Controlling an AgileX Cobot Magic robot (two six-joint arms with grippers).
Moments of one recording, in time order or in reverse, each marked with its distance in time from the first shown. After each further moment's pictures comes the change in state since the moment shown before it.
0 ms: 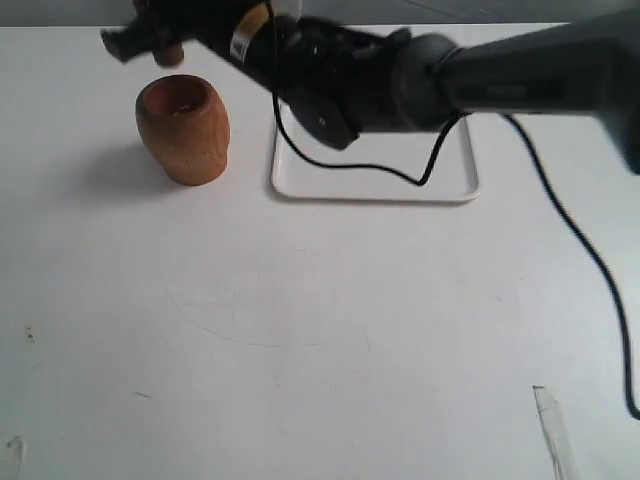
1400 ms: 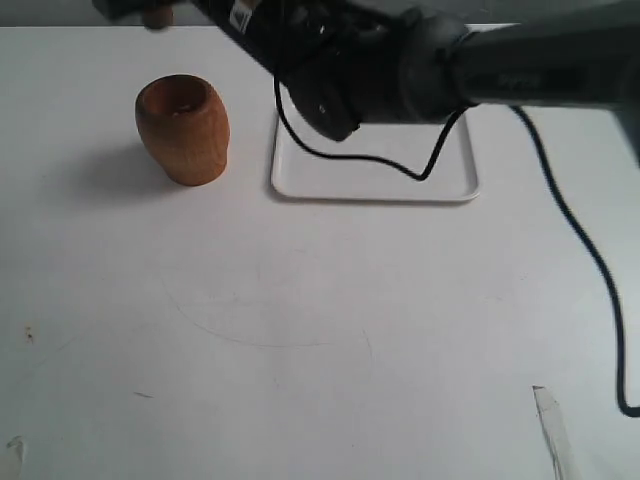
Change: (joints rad) left arm 0.000 0.000 0.000 0.000 0.000 0.000; right arm -0.002 0.028 -0.009 0.036 -0.067 0.029
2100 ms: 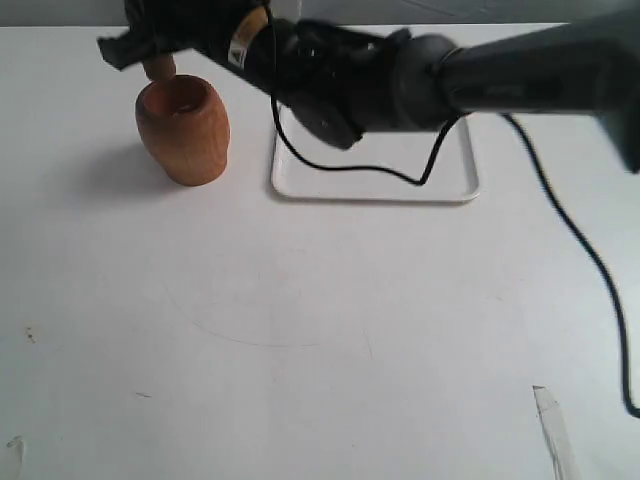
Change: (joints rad) left arm 0.000 0.000 0.000 0.000 0.000 0.000; right arm 0.000 -0.033 0.004 -0.148 0.115 0.097
